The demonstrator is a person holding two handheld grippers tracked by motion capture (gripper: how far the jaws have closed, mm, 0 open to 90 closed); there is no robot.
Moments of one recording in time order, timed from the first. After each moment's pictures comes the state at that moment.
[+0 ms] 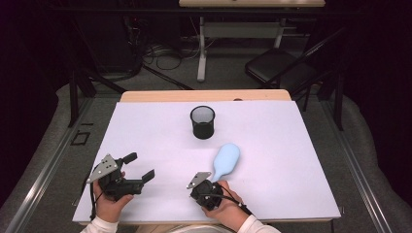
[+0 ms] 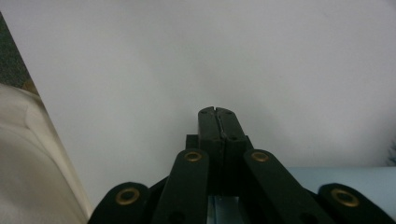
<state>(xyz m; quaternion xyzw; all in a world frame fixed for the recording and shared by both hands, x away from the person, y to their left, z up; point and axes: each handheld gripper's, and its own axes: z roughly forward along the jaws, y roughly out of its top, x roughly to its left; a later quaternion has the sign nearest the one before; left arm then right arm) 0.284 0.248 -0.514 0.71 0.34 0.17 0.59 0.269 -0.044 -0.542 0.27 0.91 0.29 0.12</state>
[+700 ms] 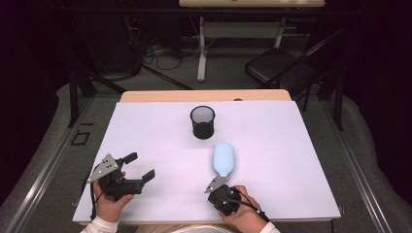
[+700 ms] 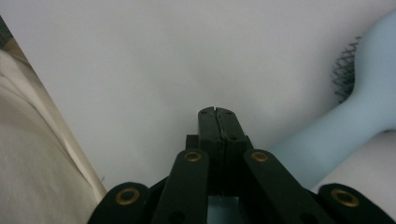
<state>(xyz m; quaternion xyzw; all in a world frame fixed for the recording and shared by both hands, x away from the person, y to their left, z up) 0.285 0.248 -0.514 0.71 0.34 0.17 0.59 0.254 -0.090 -0.541 0.30 0.91 0.27 0.13</state>
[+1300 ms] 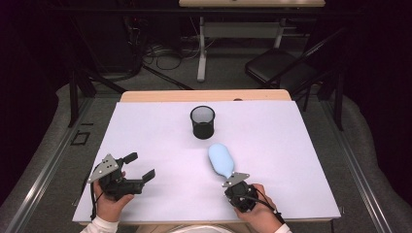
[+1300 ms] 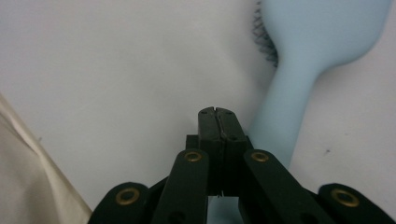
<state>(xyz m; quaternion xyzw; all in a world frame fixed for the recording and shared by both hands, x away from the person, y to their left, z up) 0.285 0.248 -0.515 0.71 0.34 0.17 0.59 0.259 -0.134 -0.537 0.35 0.88 0.26 0.15</state>
